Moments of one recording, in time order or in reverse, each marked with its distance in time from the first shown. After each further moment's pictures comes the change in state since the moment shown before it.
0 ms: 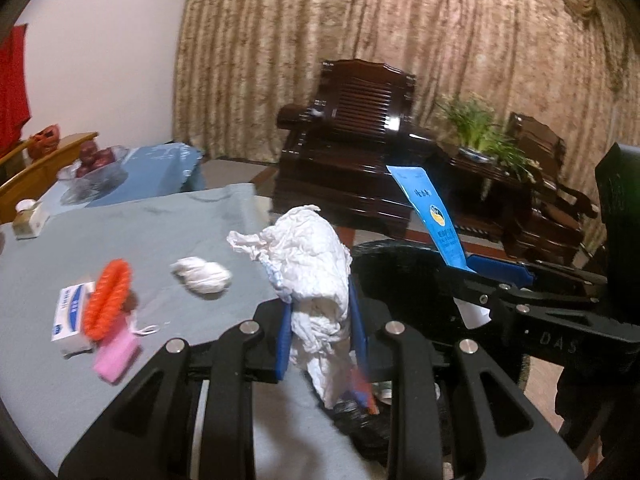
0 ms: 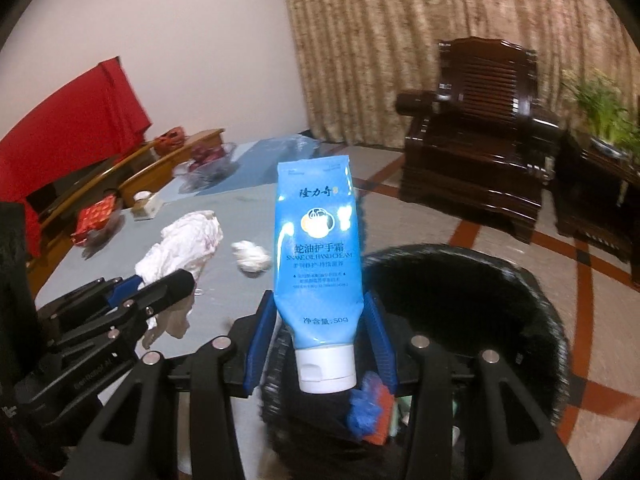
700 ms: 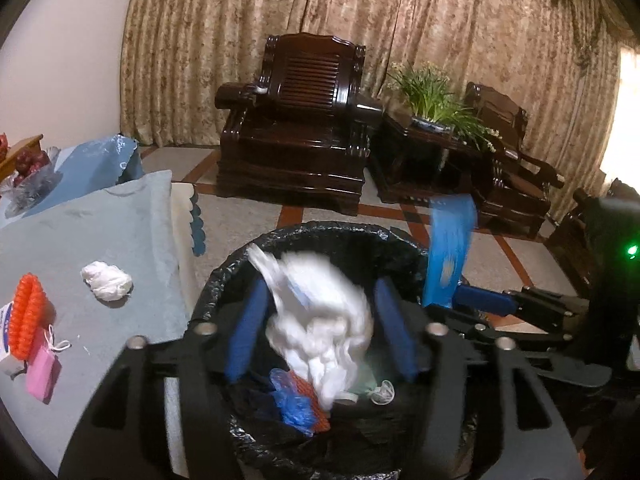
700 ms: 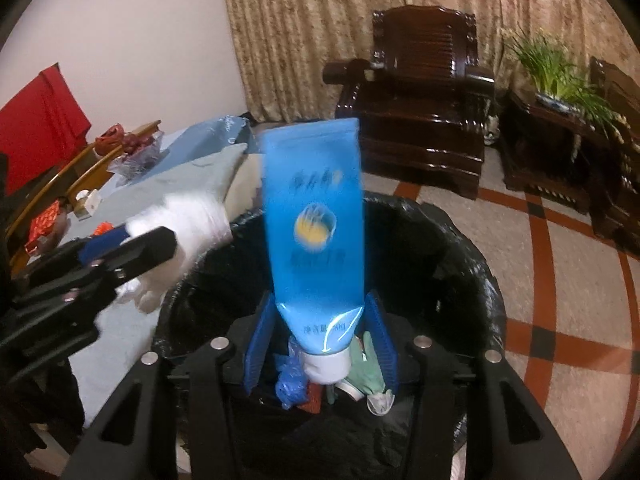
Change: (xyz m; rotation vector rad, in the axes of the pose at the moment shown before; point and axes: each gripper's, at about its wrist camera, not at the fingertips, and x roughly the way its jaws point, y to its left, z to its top) left arm 0.066 -0.060 0.000 0.059 0.084 -0.153; right arm 0.003 -0.084 -0.037 0.116 0.076 -0.156
